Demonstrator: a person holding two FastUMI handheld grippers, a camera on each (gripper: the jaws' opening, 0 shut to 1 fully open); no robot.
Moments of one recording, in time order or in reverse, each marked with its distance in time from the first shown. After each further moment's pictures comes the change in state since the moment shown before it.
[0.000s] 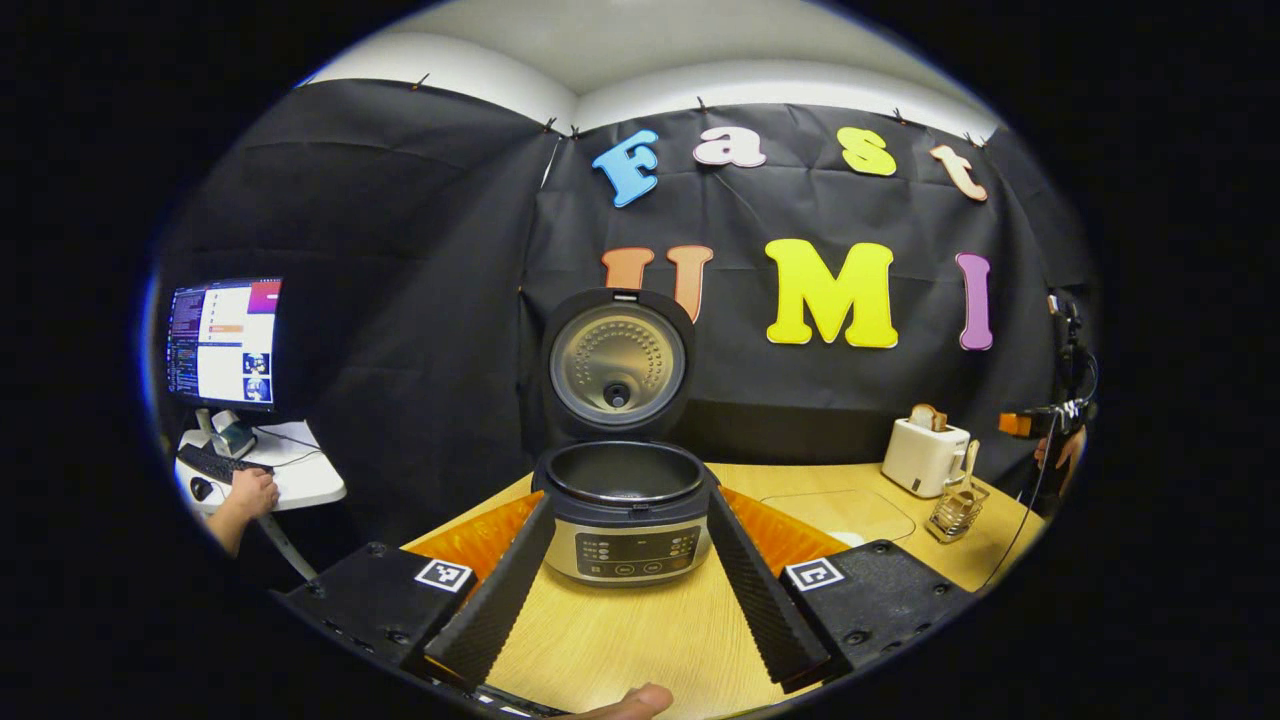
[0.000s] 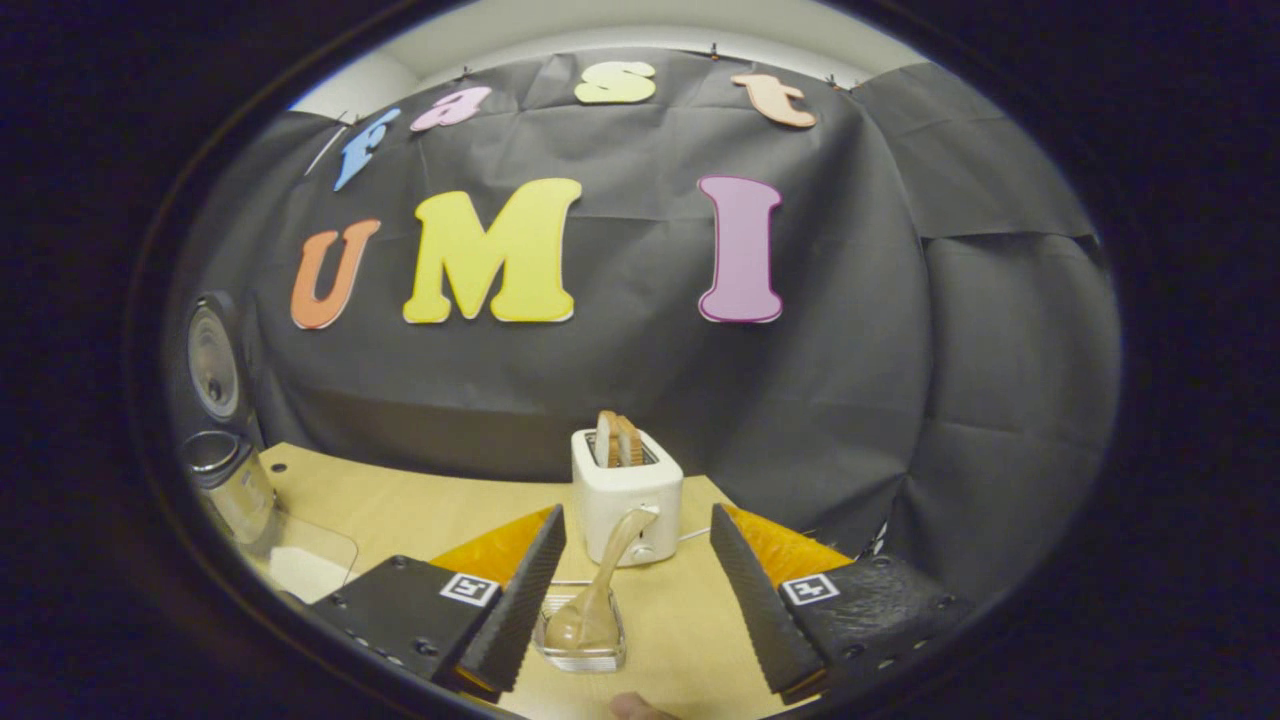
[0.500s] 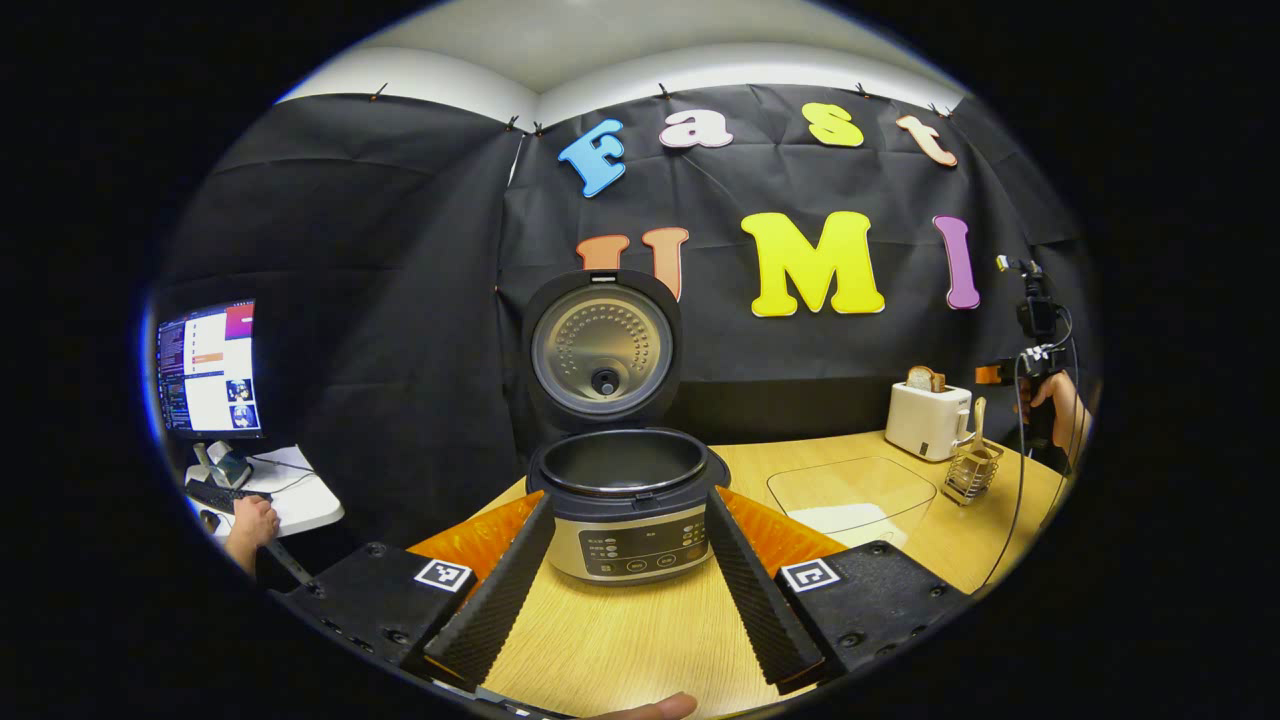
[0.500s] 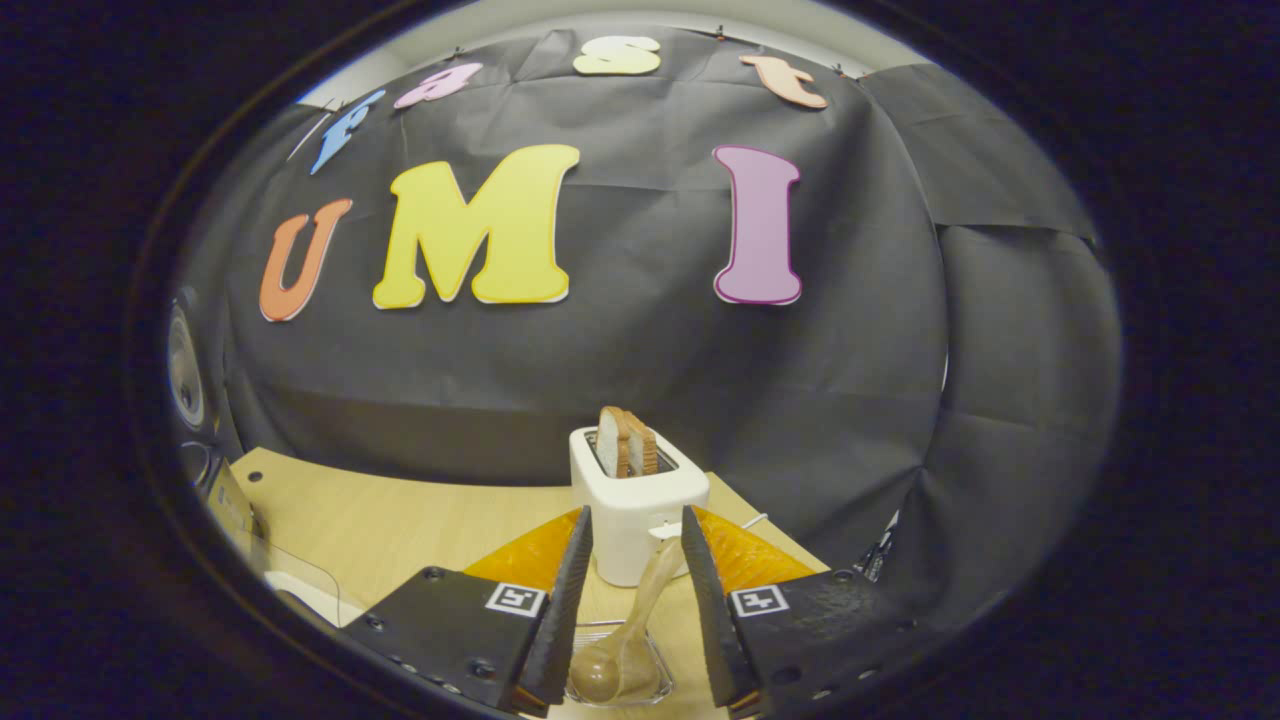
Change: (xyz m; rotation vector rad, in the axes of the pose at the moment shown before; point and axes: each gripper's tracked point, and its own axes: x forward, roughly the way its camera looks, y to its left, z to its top) left arm 0.015 0.001 -0.025 0.119 0.027 -0.032; right arm 0.078 0.027 0.001 0.089 0.054 -0.068
